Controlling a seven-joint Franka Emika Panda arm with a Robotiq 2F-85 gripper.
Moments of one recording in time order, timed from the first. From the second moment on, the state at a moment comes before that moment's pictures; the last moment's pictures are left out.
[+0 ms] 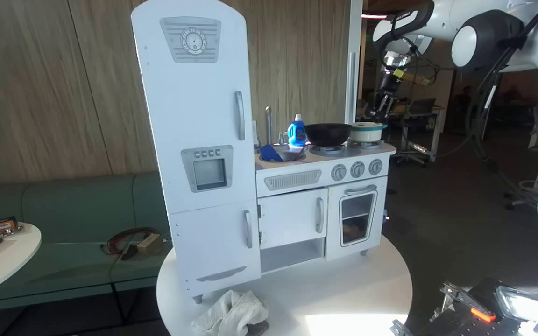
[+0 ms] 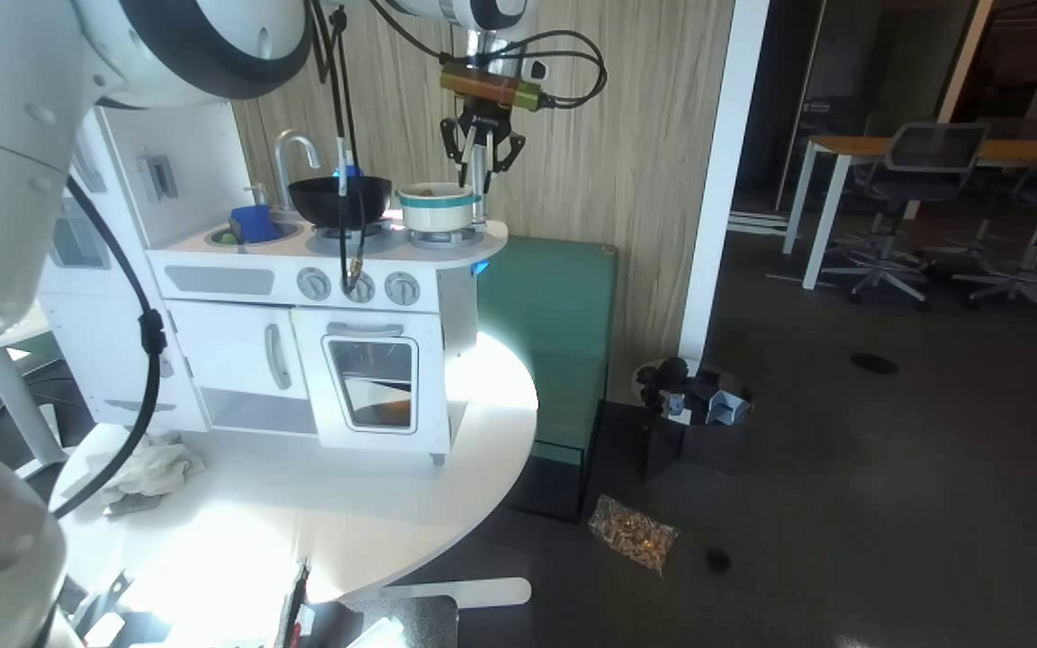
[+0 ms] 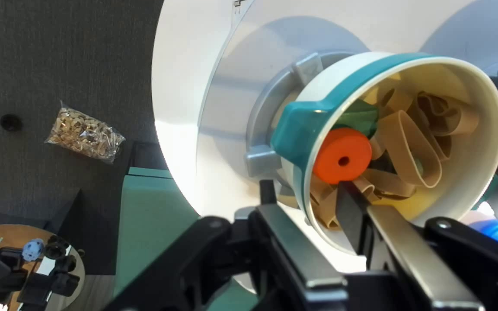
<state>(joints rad) -0.40 0.54 -0.15 -1.06 0.29 1.59 -0.42</state>
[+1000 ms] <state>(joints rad) -0.41 0.56 -0.15 -1.04 0.30 1.59 -0.37</state>
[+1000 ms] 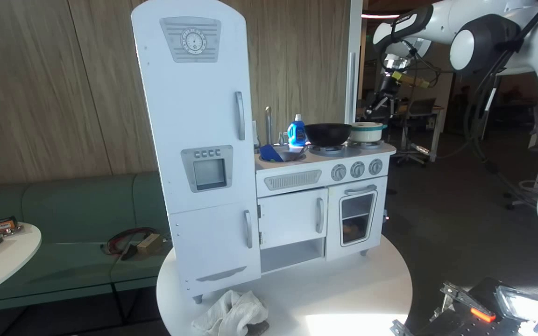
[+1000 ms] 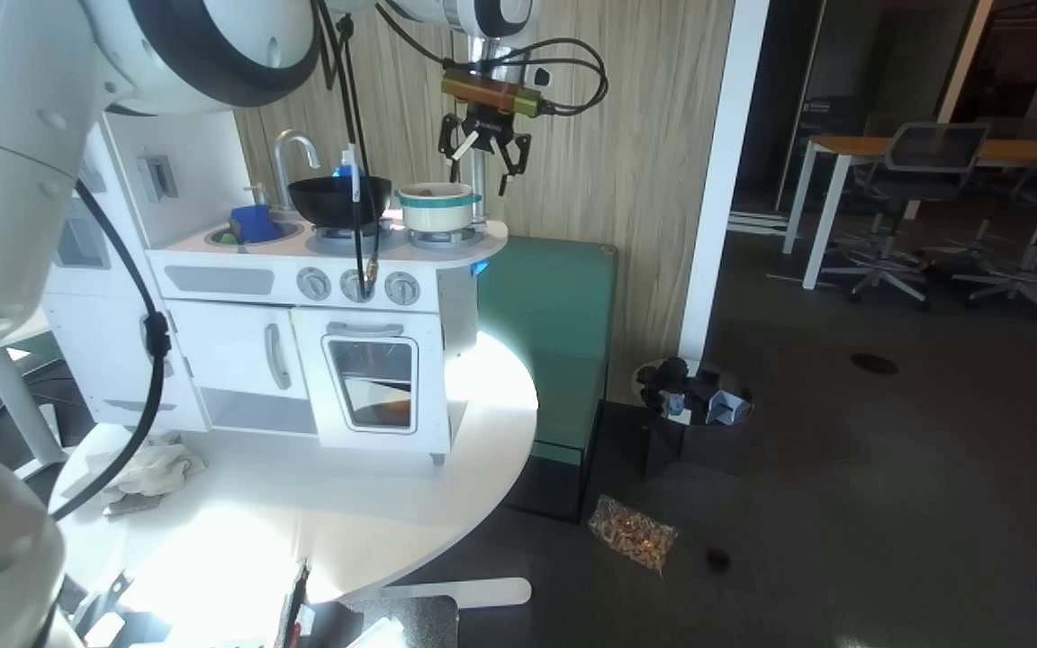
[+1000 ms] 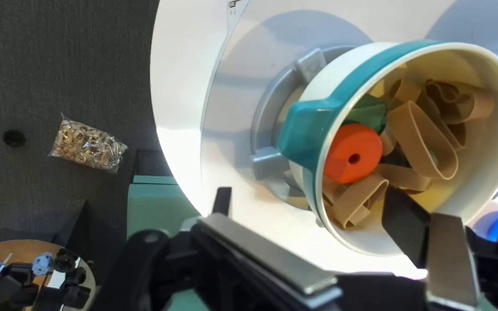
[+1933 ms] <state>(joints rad) -0.40 0.60 -0.15 -1.02 0.30 1.59 -0.34</state>
